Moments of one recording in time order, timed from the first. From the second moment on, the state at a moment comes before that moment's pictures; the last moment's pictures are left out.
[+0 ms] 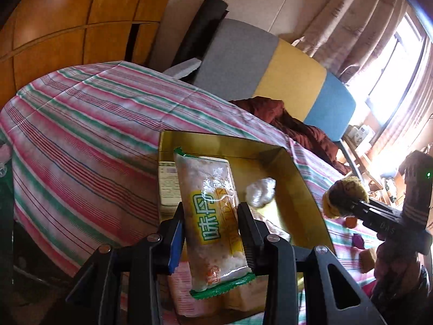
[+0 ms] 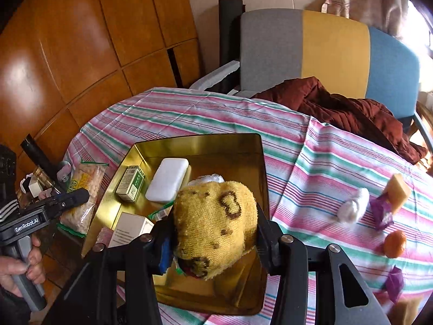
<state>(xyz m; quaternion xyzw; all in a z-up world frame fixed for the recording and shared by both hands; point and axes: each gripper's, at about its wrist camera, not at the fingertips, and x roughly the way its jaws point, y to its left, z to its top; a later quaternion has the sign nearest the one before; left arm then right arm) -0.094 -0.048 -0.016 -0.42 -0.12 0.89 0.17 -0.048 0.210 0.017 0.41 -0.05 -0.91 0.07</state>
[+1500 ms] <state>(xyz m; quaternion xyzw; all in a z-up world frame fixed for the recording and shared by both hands) -0.070 -0.059 0.004 -0.40 -0.11 0.90 0.11 -0.006 0.204 0.002 0.37 -0.01 -0.93 -0.03</state>
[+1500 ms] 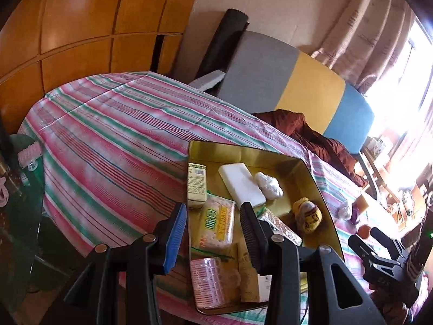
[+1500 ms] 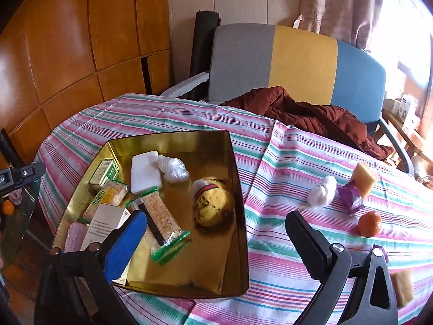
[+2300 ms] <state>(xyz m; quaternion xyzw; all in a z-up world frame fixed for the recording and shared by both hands) -0.044 0.039 -0.013 -0.44 -0.03 0.87 0.22 0.040 0.289 -0.024 0.39 -0.08 -0.91 -0.11</state>
